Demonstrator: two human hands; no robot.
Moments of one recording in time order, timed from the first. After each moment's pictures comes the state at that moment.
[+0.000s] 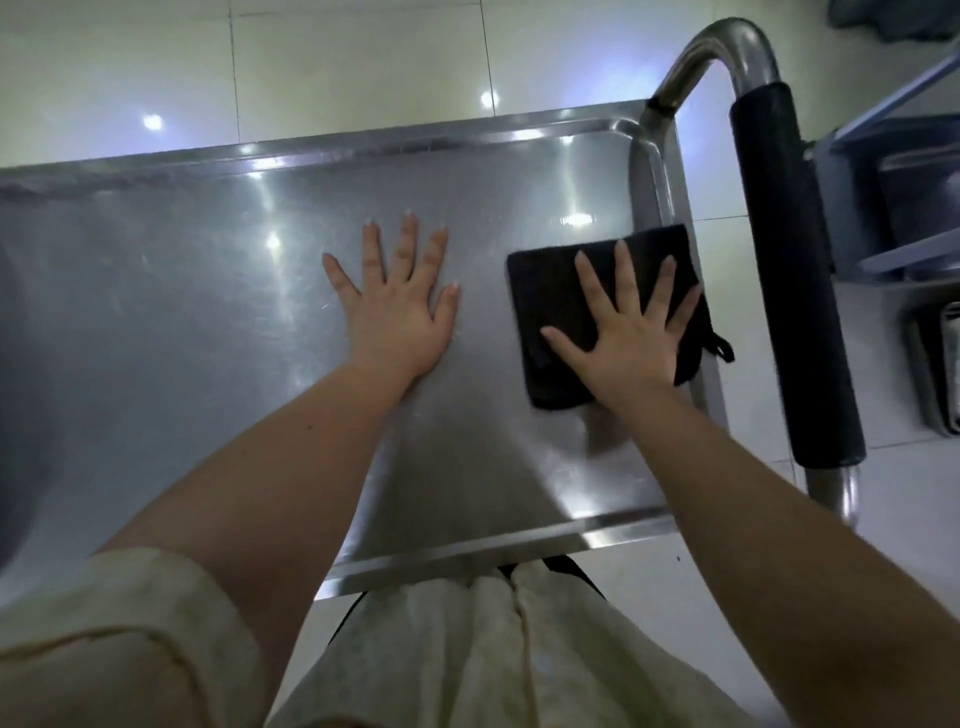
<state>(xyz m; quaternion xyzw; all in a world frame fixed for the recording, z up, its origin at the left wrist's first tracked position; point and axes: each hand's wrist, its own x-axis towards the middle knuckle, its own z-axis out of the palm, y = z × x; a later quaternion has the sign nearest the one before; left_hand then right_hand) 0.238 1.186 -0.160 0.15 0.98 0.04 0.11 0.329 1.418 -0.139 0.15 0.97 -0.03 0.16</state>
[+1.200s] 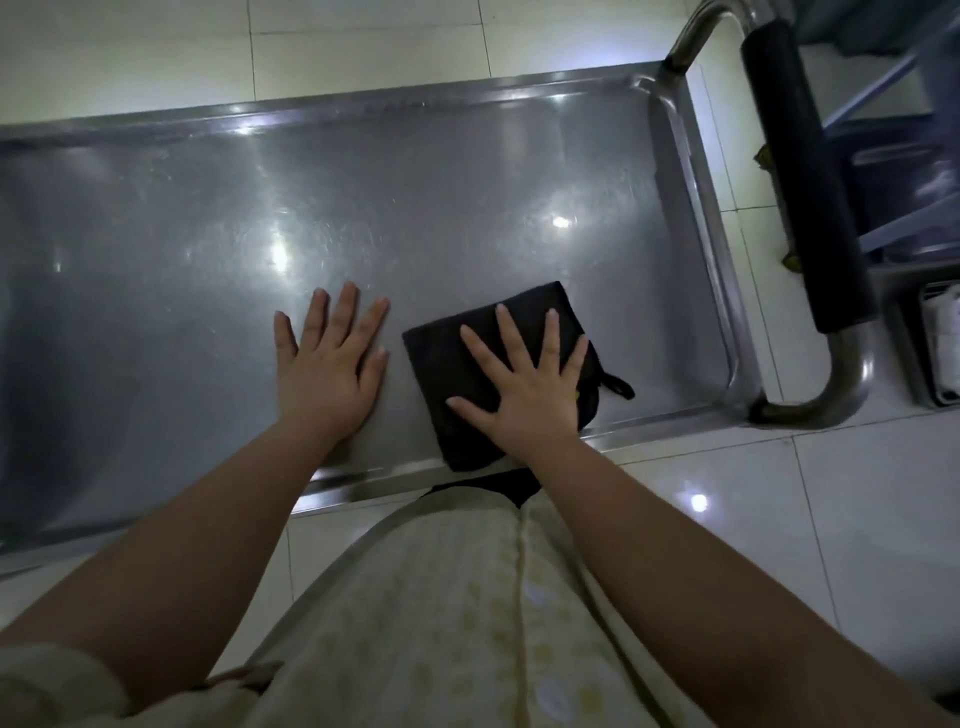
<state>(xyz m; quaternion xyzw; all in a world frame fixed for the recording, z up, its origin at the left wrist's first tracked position) 0.352 1.010 -0.159 0.19 0.98 0.04 0.10 0.437 1.240 -0.137 0.05 0.98 -0.04 0.18</state>
